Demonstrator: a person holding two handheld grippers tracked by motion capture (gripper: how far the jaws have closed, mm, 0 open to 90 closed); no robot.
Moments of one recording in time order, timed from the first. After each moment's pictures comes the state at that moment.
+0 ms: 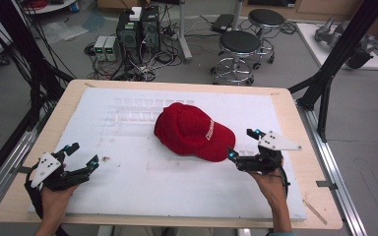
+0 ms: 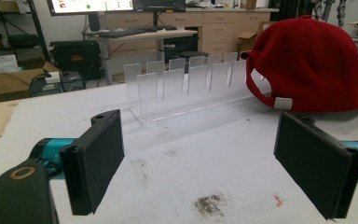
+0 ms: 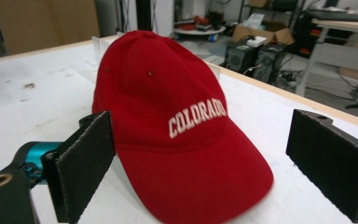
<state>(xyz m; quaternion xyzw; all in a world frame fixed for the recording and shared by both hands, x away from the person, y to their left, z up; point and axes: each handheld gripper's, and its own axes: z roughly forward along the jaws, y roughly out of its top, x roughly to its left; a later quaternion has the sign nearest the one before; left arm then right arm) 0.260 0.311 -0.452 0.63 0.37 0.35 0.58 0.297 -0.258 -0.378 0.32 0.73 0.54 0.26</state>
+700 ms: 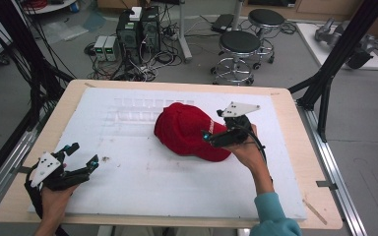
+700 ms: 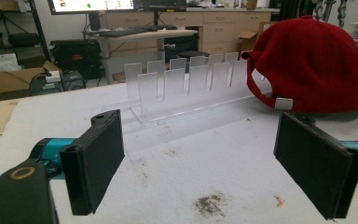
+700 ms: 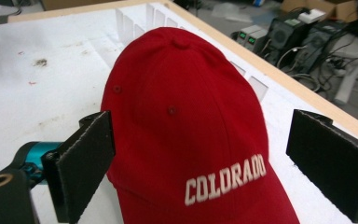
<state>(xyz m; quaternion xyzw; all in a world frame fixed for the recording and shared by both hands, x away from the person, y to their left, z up) 0.260 0.312 -0.452 0.64 0.37 0.35 0.58 0.371 -0.190 -0.347 0.25 0.82 0.47 0.19</state>
